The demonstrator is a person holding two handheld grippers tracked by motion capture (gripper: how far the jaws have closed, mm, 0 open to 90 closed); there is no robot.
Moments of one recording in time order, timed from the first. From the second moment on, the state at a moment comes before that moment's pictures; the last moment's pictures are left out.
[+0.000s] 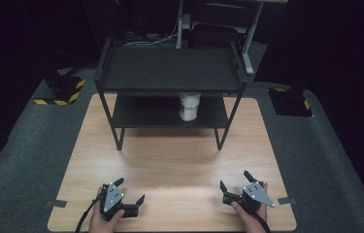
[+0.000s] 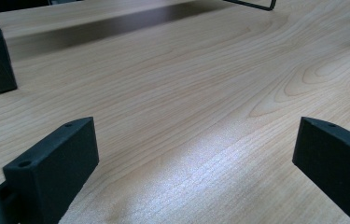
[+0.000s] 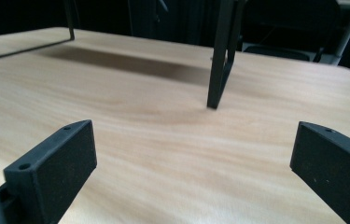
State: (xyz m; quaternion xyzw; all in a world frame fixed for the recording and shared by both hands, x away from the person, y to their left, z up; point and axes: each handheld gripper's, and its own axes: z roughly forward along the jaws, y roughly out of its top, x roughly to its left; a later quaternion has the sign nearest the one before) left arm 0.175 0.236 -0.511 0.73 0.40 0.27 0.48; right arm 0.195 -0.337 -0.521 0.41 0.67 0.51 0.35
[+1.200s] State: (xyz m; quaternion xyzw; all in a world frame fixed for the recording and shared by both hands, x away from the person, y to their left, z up) left arm 0.173 0.236 -0.511 0.74 0.39 0.27 0.48; right arm 0.195 -0.339 -0.525 0.39 0.69 0.50 0.35
